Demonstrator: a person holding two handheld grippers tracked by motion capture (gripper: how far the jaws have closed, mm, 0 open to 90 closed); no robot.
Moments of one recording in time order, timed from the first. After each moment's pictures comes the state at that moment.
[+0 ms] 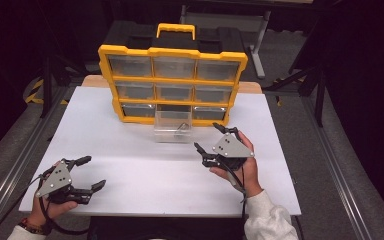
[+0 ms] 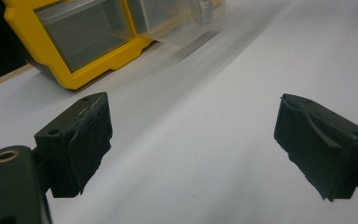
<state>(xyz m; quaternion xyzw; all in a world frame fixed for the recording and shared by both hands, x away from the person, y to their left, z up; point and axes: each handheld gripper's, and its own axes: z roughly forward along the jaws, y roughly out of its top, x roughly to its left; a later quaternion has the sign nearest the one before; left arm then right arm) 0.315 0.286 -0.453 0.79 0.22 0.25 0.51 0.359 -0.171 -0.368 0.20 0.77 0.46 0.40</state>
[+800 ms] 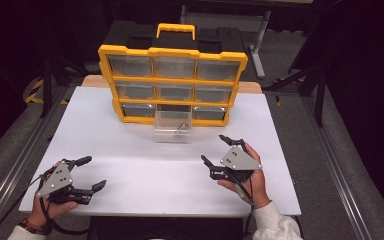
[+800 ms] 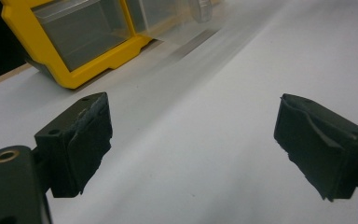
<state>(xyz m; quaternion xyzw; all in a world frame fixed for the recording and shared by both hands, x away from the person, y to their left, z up) 0.314 0.285 -0.454 0.80 0.22 0.25 0.51 0.339 -0.191 -0.388 0.20 0.78 0.45 0.38</state>
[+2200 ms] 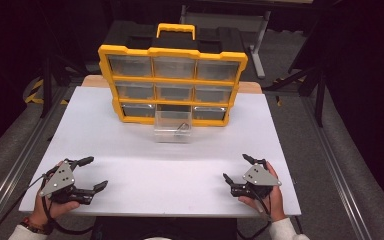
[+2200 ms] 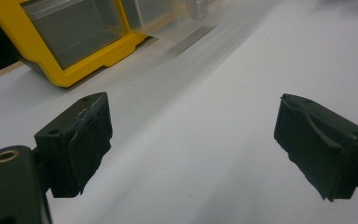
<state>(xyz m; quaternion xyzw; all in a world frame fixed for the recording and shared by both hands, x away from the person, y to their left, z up) 0.317 0.282 -0.455 0.80 0.22 0.24 0.50 0.322 -0.258 -0.452 0.27 0.79 0.42 0.36</state>
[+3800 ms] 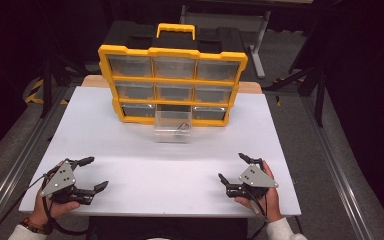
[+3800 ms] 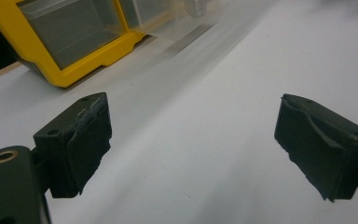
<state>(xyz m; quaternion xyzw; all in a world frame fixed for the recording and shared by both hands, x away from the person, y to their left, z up) 0.317 0.281 -0.455 0.80 0.21 0.24 0.50 0.318 -0.244 -0.446 0.26 0.78 0.44 0.37</state>
